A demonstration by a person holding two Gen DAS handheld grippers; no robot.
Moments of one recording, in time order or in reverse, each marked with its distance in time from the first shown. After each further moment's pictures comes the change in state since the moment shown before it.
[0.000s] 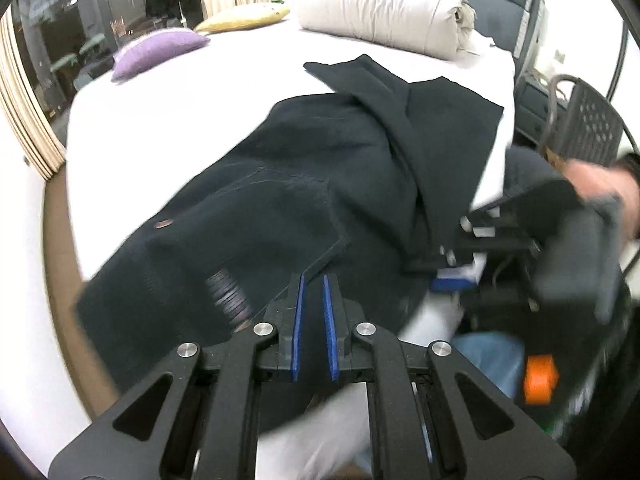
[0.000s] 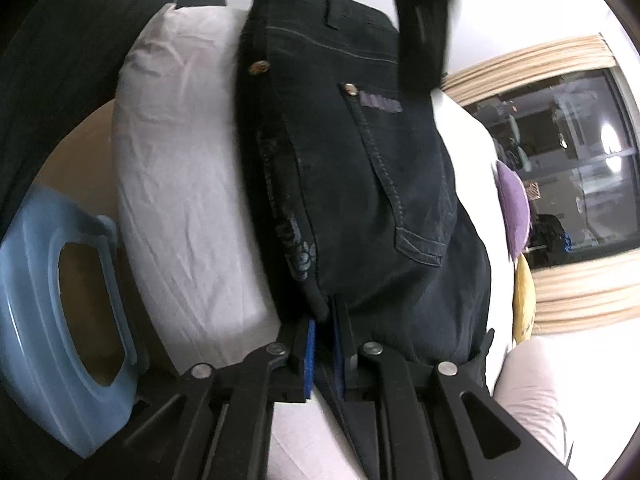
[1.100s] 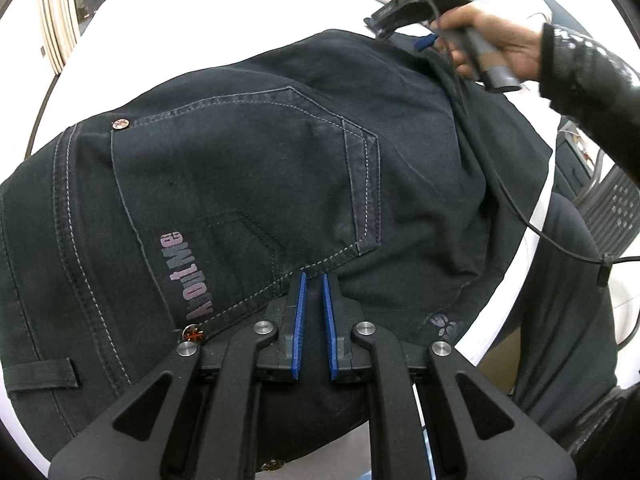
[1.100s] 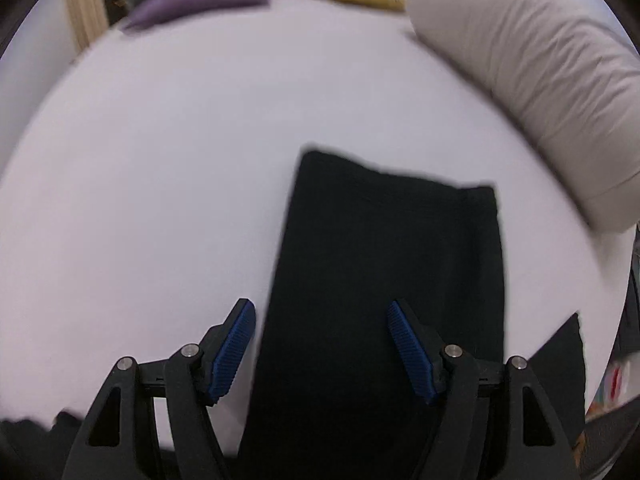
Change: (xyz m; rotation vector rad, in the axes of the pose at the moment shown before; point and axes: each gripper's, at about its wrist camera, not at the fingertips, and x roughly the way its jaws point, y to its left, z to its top) left arm 0.075 0.029 -0.009 -0.306 0.093 -0.042; right arm 0.223 -0.346 -0.168 1.459 0.450 0.085
